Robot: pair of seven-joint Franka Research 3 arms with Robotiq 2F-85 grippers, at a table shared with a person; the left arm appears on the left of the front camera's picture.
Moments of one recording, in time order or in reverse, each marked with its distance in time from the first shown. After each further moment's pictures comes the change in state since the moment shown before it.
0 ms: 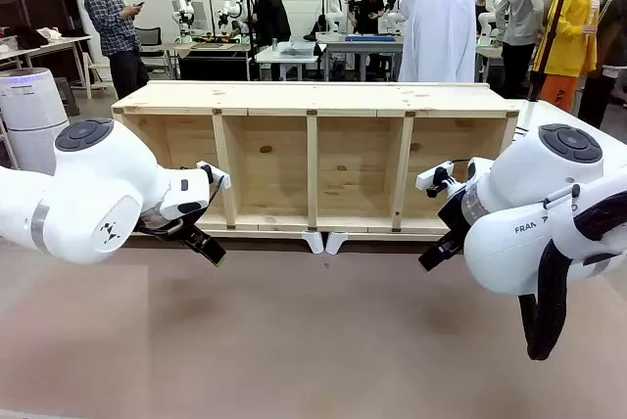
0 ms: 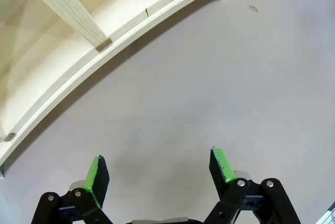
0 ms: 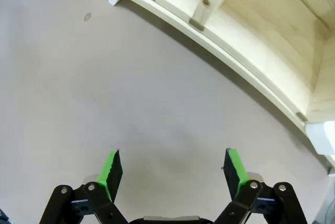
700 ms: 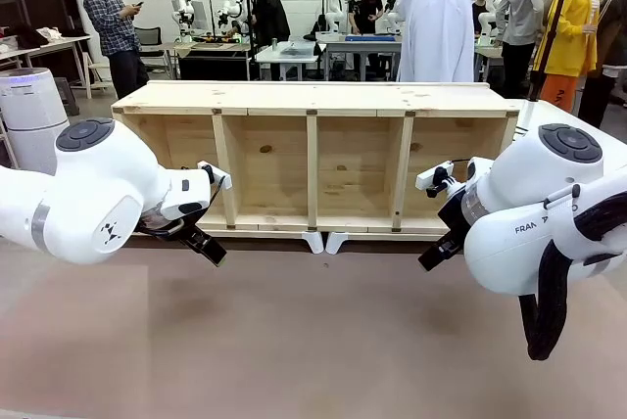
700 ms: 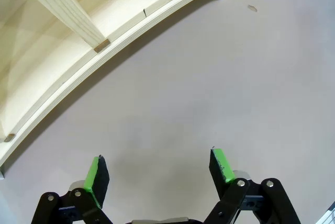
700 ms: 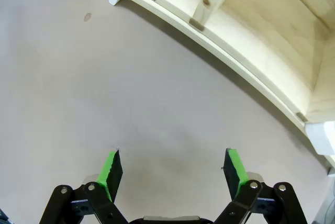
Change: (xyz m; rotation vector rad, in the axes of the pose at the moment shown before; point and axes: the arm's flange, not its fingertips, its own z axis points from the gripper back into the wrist) left arm 0.001 -0.002 0.000 0.000 0.000 -0.005; right arm 0.000 0.000 0.000 0.000 0.000 0.002
